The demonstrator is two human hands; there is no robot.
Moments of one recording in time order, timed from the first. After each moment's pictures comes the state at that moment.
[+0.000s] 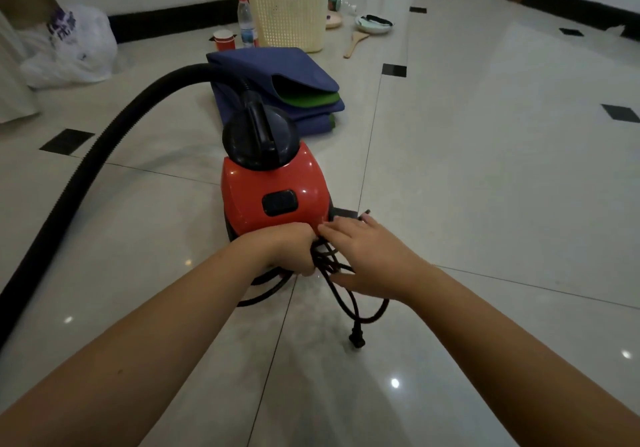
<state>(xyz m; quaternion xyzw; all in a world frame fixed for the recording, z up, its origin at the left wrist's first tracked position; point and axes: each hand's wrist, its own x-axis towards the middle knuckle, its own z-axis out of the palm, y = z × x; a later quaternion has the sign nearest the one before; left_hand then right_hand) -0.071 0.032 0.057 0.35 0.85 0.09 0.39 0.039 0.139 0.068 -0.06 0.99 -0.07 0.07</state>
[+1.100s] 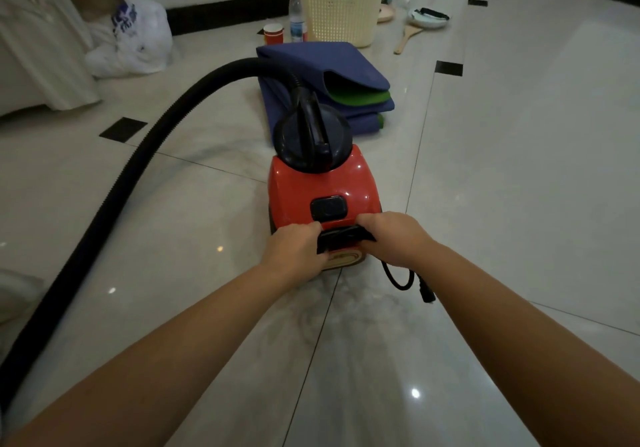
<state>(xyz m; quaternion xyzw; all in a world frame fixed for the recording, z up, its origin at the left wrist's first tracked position) -0.094 -0.014 0.017 0.29 0.94 0.14 0.10 -0.044 0.144 0.036 0.01 0.99 -0.13 0.10</state>
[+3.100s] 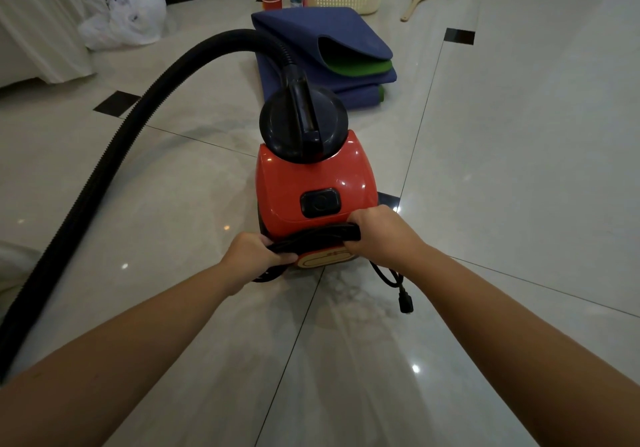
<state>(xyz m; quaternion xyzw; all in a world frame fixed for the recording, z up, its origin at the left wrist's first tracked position) -0.085 -0.053 -0.019 -0.04 0.87 0.39 0.30 -0.024 0.141 0.011 0.02 0.96 -0.25 0.08</state>
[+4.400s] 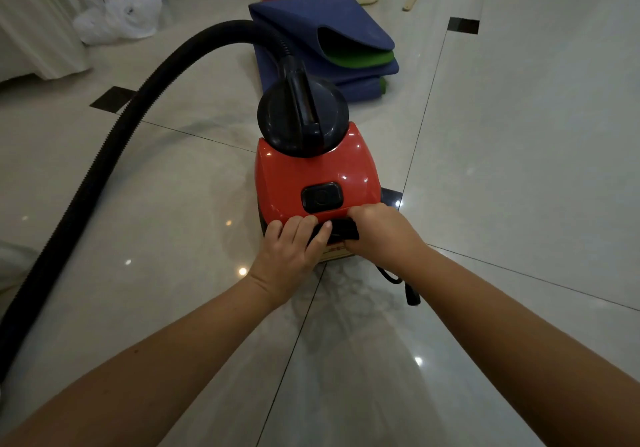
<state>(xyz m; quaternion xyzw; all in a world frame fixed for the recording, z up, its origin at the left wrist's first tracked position) -0.073 -0.027 -0.063 0.46 0.79 0.00 -0.40 -0.024 0.137 0.006 0.02 0.98 -0.21 0.05</state>
